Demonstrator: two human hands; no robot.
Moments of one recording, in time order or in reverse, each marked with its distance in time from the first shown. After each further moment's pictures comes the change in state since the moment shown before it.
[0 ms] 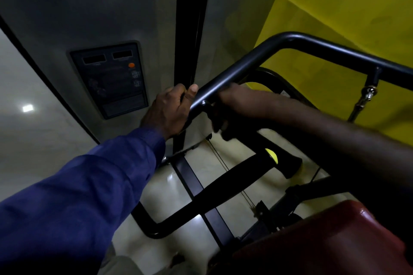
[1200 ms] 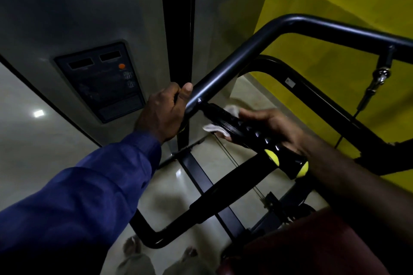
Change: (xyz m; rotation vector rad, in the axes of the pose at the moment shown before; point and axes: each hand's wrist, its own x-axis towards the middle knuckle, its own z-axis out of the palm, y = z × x) left_hand -0.001 0.001 0.000 0.055 0.040 0.042; right_hand -0.024 0.042 0.068 1.736 -0.004 0.377
